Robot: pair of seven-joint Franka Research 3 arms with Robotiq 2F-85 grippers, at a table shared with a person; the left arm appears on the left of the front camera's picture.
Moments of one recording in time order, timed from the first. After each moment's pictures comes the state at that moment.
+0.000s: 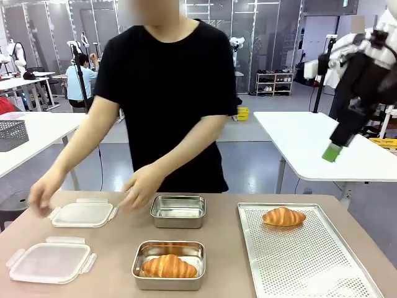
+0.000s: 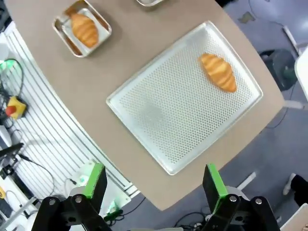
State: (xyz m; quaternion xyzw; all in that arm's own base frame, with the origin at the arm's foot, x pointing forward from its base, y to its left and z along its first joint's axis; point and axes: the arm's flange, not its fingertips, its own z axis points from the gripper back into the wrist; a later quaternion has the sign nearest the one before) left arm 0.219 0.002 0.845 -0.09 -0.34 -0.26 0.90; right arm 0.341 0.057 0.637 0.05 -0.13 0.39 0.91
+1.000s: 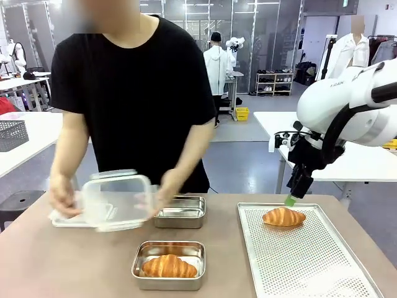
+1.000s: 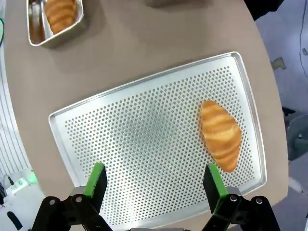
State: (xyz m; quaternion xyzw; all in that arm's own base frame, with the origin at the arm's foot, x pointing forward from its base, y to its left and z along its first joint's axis) left arm 0.220 0.002 0.845 -0.09 -0.34 -0.26 0.90; right arm 0.482 0.068 0.458 0.09 -0.12 0.55 0.82
